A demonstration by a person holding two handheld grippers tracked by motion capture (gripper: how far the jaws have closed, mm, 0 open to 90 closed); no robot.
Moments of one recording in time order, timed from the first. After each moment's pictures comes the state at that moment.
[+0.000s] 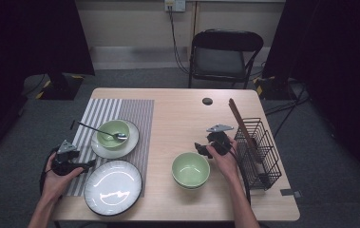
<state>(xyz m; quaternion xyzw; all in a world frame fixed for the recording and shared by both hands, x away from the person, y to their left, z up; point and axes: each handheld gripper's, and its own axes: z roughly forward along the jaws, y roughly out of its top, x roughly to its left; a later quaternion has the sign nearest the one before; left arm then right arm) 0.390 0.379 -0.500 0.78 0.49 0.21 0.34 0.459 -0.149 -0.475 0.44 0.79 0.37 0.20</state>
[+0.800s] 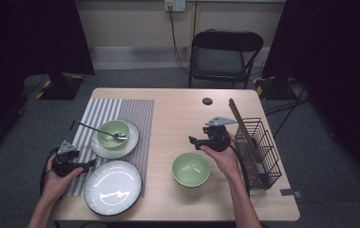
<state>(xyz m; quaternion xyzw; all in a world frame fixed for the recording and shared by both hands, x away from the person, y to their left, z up) 0.390 0.379 -0.502 0.77 0.49 0.21 0.34 0.442 -0.136 -0.419 0.39 0.79 0.44 0.17</state>
